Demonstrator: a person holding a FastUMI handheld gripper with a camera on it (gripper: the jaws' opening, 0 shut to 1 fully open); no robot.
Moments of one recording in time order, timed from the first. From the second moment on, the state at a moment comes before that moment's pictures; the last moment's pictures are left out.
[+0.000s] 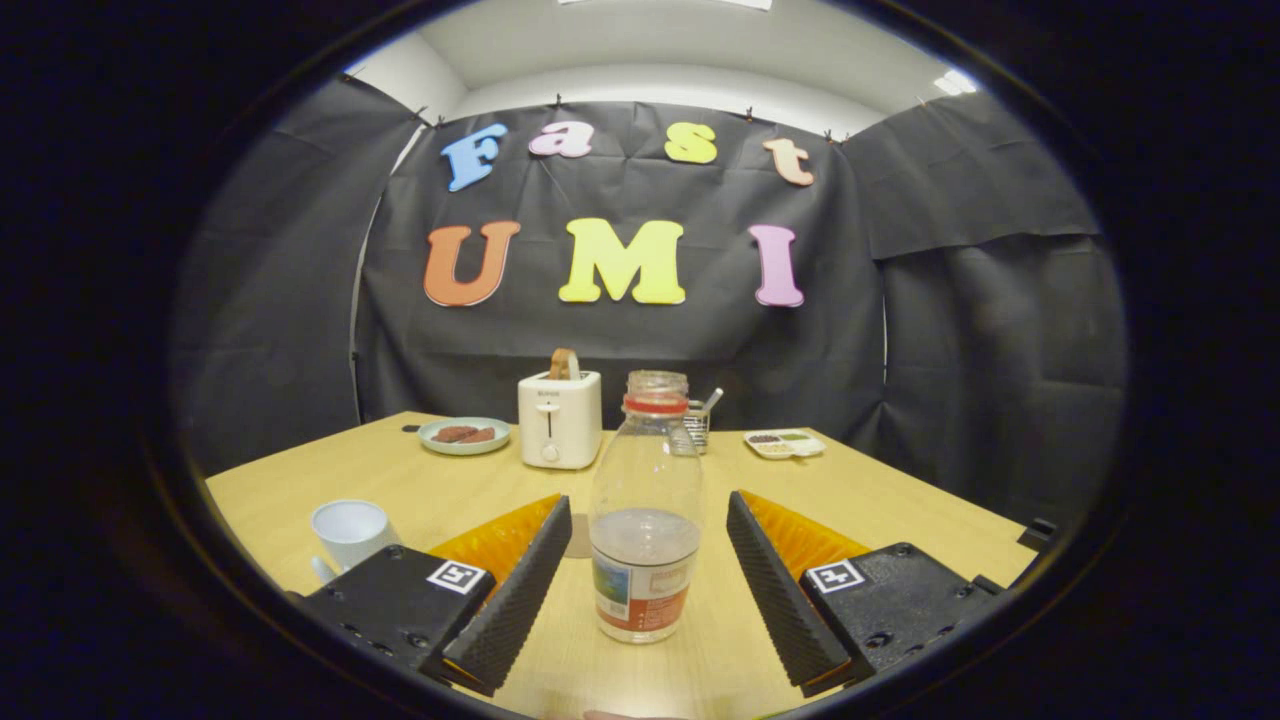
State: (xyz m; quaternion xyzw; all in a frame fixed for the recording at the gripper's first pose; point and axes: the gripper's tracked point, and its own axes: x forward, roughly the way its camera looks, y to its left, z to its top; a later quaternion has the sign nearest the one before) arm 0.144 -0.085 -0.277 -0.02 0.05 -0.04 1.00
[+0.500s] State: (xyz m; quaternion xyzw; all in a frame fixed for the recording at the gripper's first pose) arm 0.171 -0.089 -0.306 -0.03 0.06 -0.04 1.00
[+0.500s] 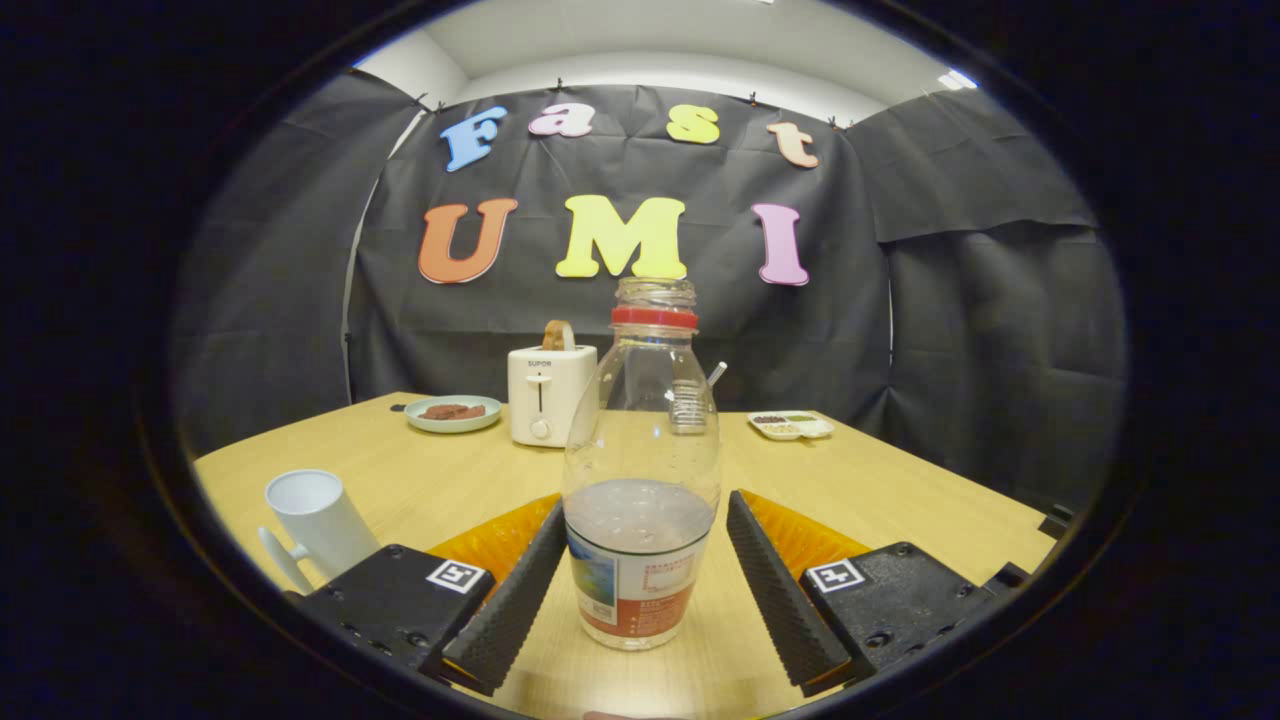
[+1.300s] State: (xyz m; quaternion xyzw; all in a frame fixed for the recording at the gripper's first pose) arm 0.166 -0.093 -0.294 -0.05 0.05 -0.03 1.00
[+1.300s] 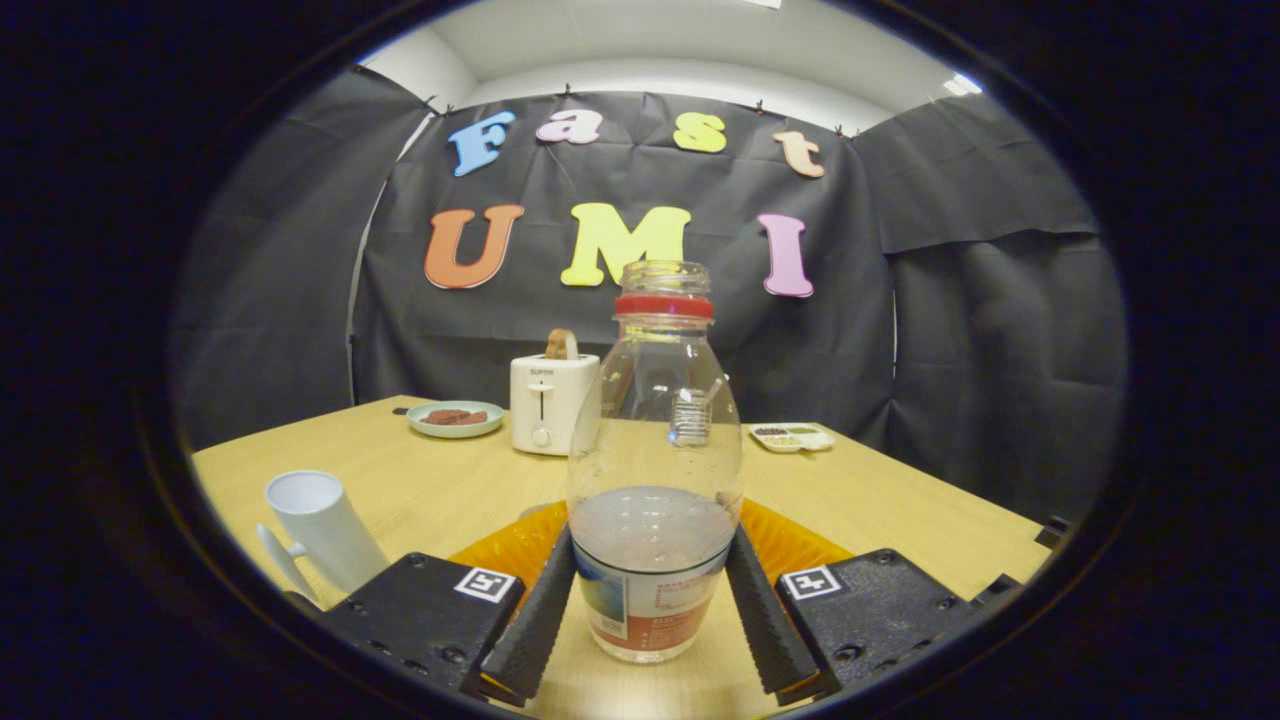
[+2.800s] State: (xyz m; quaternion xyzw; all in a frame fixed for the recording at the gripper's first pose) arm 0.146 -0.063 -0.245 -0.50 0.08 0.00 0.86
